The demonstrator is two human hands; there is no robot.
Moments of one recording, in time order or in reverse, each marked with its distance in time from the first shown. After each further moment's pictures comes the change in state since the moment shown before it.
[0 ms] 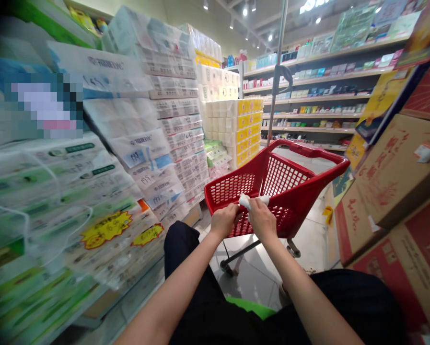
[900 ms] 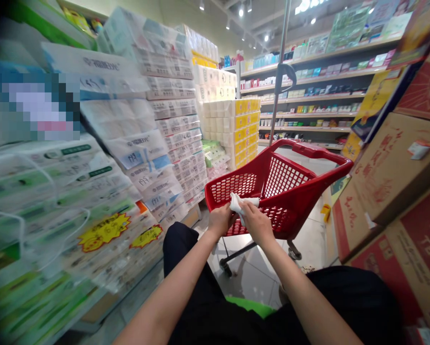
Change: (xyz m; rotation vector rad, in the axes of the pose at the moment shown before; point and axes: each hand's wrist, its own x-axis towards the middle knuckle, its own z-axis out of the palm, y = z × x) left_hand 0.003 -0.010 0.001 -0.034 -0.042 -0.023; right_hand -0.013 -0.009 0.009 0.069 -0.046 -0.171
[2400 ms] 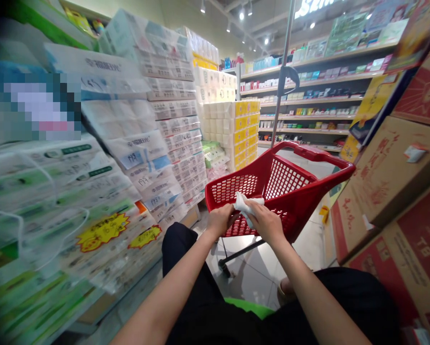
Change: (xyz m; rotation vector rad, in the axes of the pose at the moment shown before) left_hand -0.001 -0.002 -0.003 0.007 0.004 0.023; right_hand -0.003 0.029 -0.023 0.067 0.017 0.045
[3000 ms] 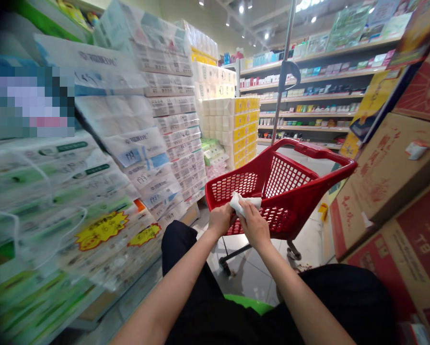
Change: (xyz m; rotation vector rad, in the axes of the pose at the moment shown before) left_hand 0.001 0.005 0.006 -0.013 -0.021 0.001; right_hand -0.009 -0.036 0.025 0.057 0.070 0.022
